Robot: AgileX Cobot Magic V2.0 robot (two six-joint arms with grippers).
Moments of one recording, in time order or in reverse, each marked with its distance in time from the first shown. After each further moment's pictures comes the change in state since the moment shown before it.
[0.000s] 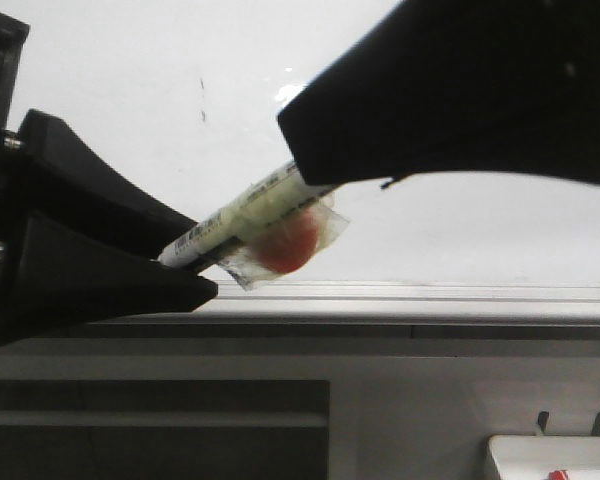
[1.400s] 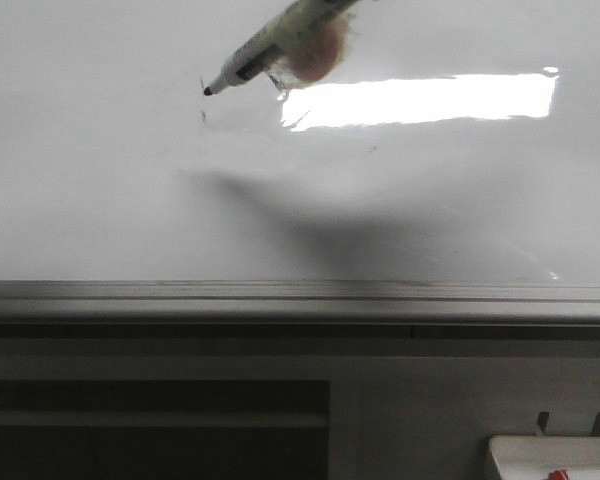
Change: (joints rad) left arm 0.176 -0.448 0.006 -0.429 0.077 0.004; right arm -0.163 0.108 -0.192 -0.078 0.023 0.000
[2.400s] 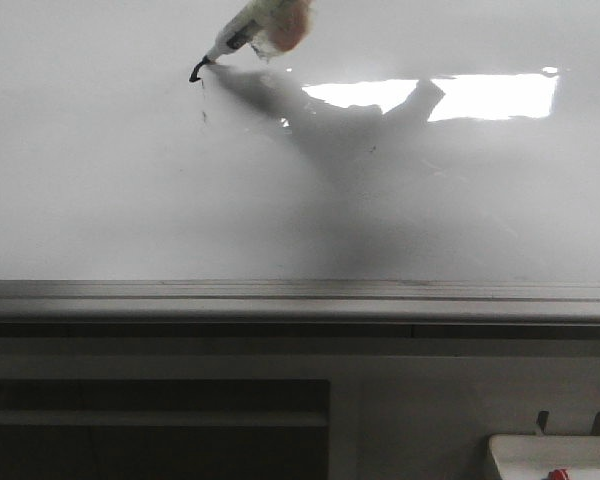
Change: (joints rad) left arm 0.000 0.017 0.000 -0.022 -0.037 0.000; right arm -0.108 0.151 -0.124 -0.022 -0.040 0.000
